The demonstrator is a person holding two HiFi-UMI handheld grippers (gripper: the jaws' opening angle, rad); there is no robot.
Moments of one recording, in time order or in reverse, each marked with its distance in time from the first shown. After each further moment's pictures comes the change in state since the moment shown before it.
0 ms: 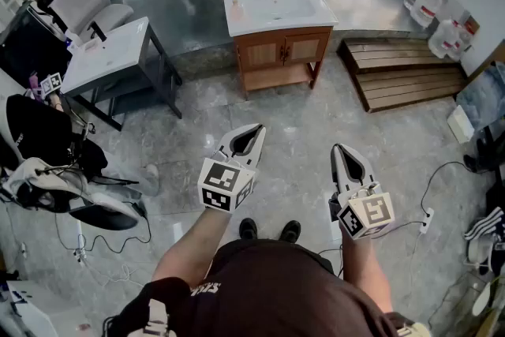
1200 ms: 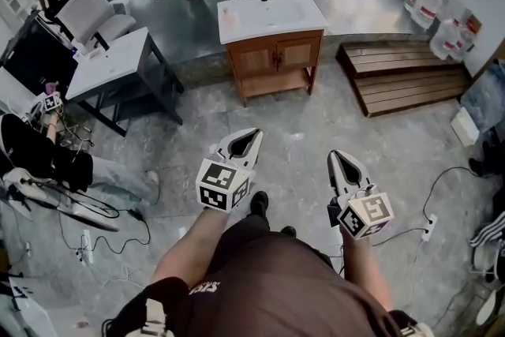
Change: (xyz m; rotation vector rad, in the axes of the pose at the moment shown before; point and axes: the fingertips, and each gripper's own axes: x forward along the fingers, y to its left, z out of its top) left arm 0.041 -0.076 -0.003 0.014 0.039 0.010; right arm -0.058 -0.074 -0.018 0.104 0.008 0.049
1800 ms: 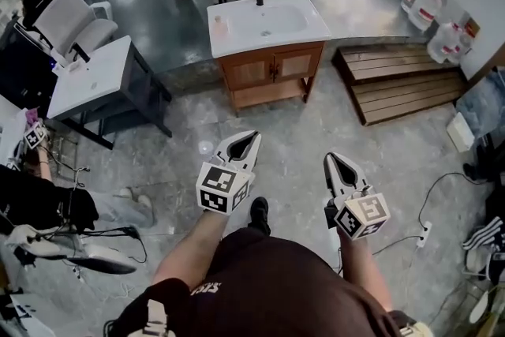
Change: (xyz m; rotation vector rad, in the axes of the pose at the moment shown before) left arm 0.113 0.122 0.003 -0.038 0.008 -0.035; right arm 0.152 -0.055 0.003 0.014 0.079 -0.068
